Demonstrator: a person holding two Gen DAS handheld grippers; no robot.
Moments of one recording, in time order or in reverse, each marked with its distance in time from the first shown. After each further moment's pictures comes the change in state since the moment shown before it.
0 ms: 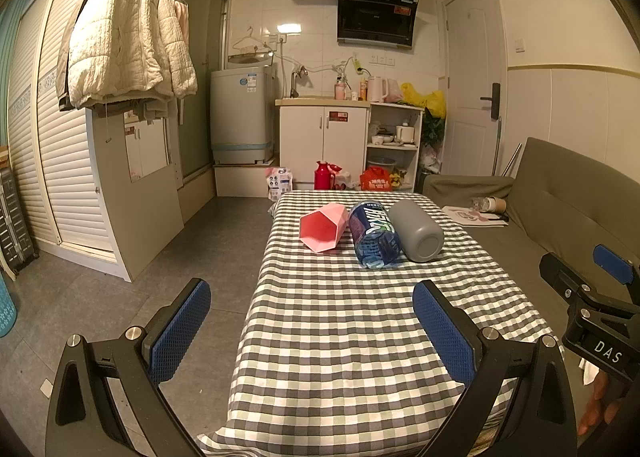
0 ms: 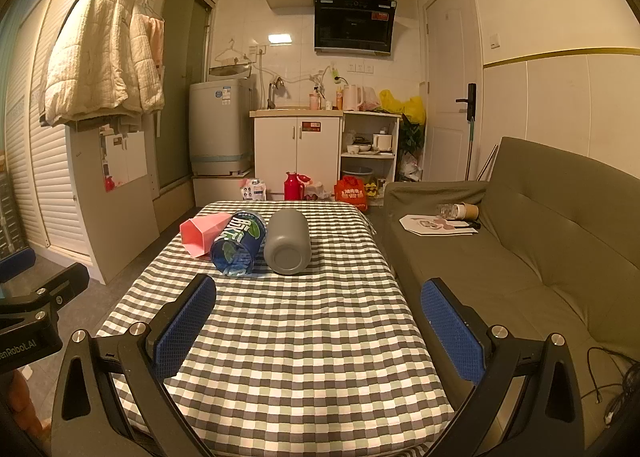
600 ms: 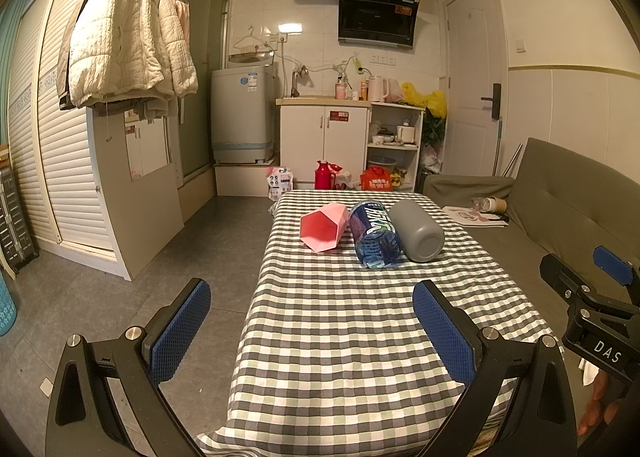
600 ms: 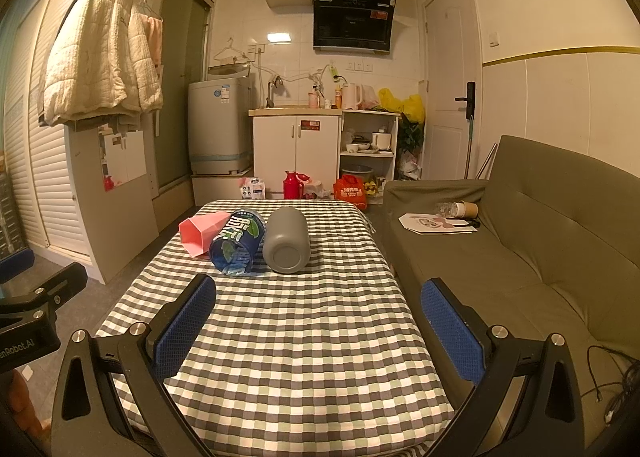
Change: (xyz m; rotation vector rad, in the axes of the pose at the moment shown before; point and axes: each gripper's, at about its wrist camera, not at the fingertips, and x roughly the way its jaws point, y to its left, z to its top) left arm 0.000 0.000 0.001 -0.001 0.002 0.000; right arm 0.005 0.000 -0.005 0.002 0.006 0.000
